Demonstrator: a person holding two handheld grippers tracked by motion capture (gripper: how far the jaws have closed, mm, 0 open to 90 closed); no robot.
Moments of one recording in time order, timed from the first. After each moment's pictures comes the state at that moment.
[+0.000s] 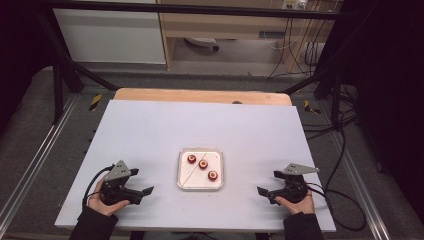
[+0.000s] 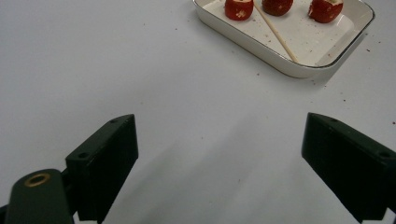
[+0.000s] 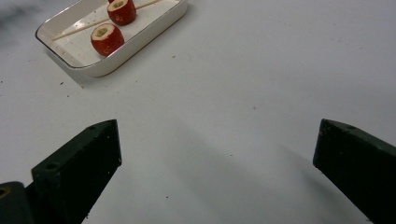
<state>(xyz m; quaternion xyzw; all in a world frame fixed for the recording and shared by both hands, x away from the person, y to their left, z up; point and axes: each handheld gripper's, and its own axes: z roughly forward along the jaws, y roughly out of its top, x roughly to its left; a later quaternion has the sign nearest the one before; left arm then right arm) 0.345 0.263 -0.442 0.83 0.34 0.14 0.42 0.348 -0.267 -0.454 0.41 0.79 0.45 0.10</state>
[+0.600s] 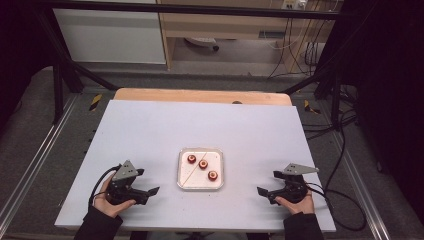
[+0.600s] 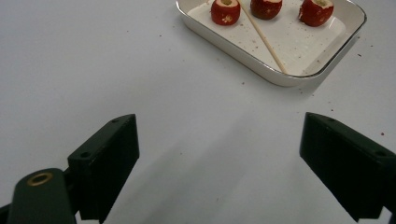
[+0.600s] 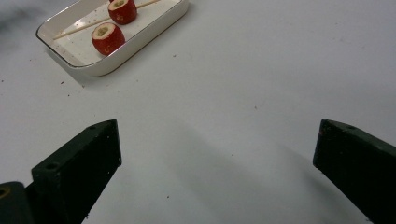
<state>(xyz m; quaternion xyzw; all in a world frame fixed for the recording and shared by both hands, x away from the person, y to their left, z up) 0.343 0.244 -0.437 0.84 0.34 0.14 0.41 0.349 -0.267 -0.455 0.41 0.79 0.45 0.10</state>
